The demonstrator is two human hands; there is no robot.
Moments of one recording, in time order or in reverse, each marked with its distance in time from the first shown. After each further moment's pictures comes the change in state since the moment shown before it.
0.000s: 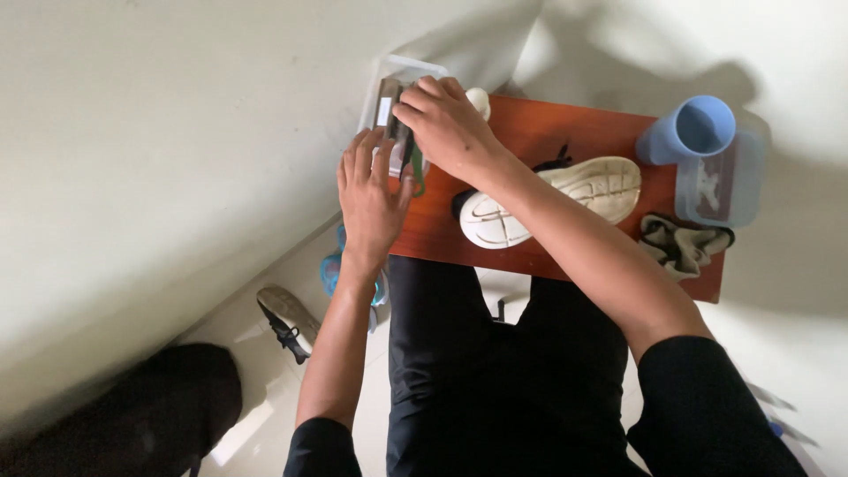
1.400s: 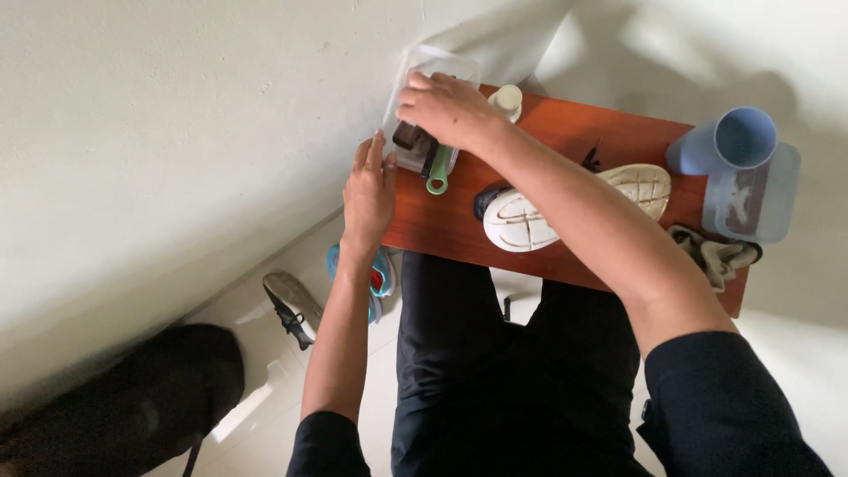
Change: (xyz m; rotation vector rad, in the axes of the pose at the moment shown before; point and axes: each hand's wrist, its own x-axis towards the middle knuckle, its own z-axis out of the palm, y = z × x) left_hand -0.017 -0.055 0.016 -0.258 -0.284 -0.402; right_hand 0.048 0.007 0.035 0.064 -0.547 -0.052
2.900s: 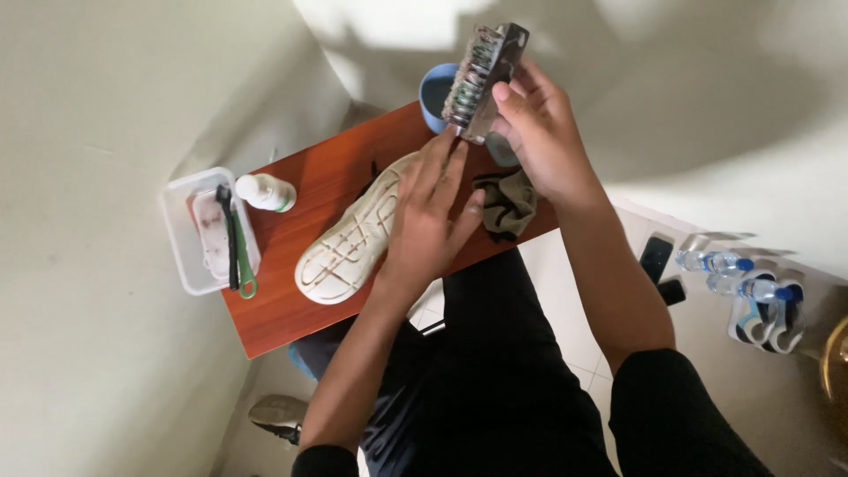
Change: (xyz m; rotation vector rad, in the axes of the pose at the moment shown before) left_hand -0.045 0.298 0.155 -0.248 -0.286 0.944; right_hand -0.408 0.040 -0.030 1.542 1.360 0.526
